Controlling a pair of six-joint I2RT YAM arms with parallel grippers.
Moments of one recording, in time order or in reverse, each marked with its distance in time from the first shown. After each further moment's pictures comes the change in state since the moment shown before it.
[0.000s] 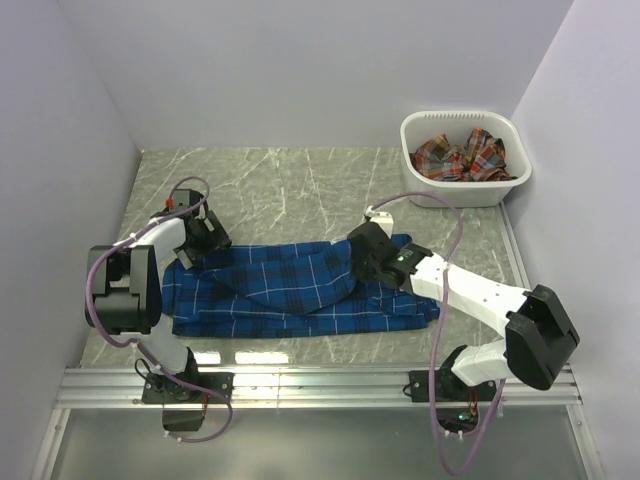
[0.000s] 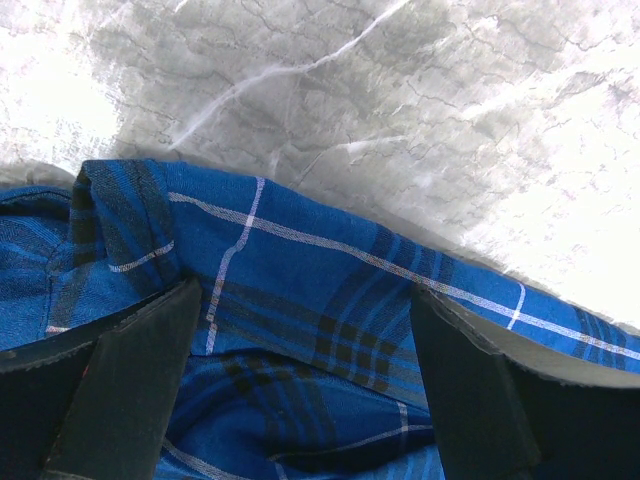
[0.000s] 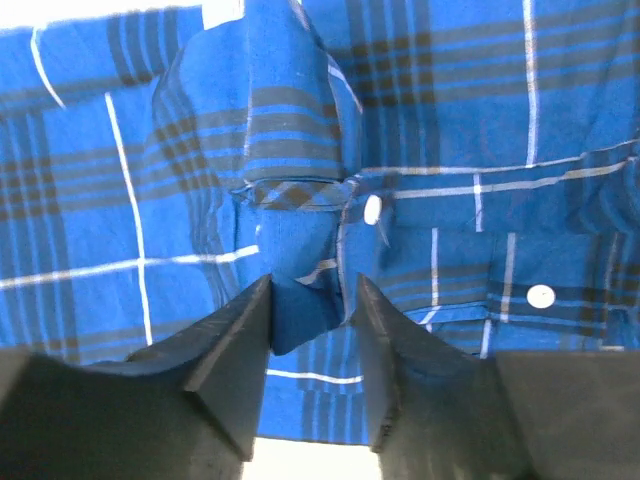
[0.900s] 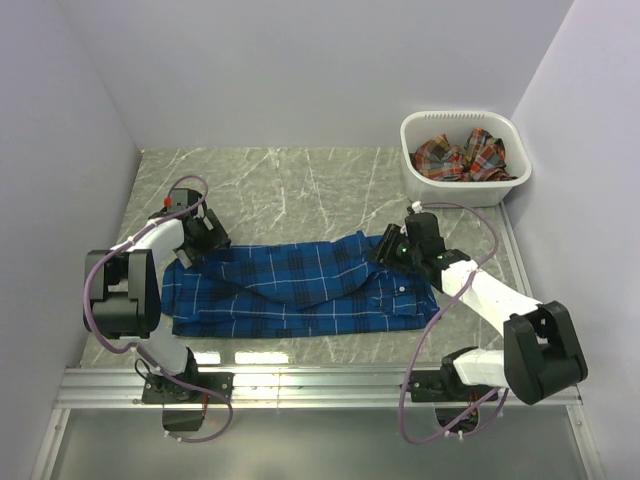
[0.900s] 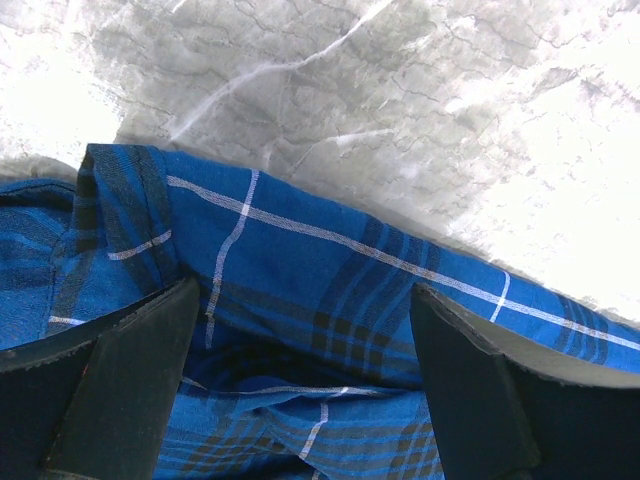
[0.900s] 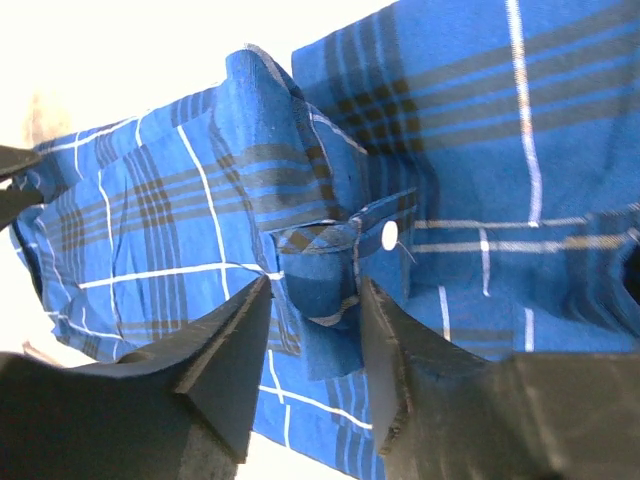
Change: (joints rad) left arm 0.000 -0.031 -0.004 -0.003 0.014 0.001; right arm -0.414 -0.089 -0.240 0.356 -0.536 0.048
